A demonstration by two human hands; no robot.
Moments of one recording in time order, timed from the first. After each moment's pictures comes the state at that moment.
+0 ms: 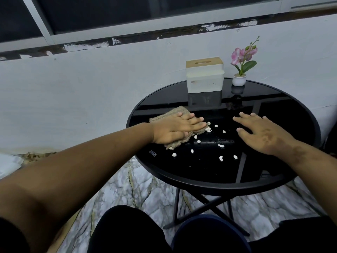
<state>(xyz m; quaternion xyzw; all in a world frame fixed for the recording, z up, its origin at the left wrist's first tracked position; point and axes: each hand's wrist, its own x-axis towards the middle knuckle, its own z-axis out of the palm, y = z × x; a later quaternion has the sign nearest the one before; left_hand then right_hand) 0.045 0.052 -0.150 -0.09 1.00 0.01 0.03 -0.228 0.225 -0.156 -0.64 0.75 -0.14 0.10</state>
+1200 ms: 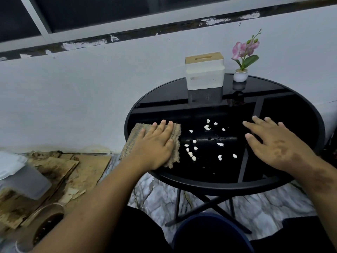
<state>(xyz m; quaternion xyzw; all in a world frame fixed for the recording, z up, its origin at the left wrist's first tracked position) 0.082 0.146 -0.161 -0.49 0.87 0.06 -0.02 -0.215 0.264 -0.156 -0.61 0.77 -0.14 0.07</state>
